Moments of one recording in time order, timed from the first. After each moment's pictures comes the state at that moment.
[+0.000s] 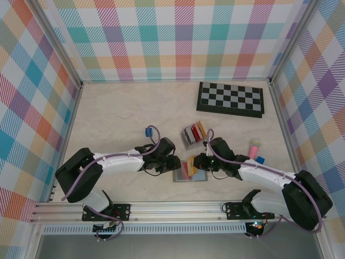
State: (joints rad) left arm -0.89 1.55 0.77 -0.26 0.15 -1.06; right arm 0.69 1.19 0.44 -0.07 -0.33 0.83
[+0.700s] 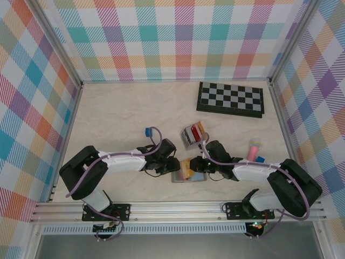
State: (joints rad) left arm -0.89 1.60 0.77 -0.24 0.17 -1.06; right arm 0.71 1.34 0.37 0.18 -0.39 0.82
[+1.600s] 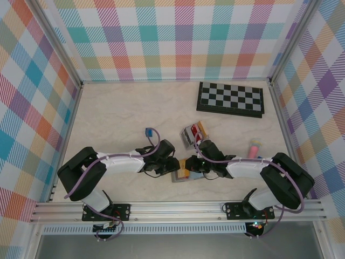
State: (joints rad) left arm -0.89 1.57 0.73 -0.21 0.15 -1.12; right arm 0.78 1.41 0.45 0.13 -0.32 0.90
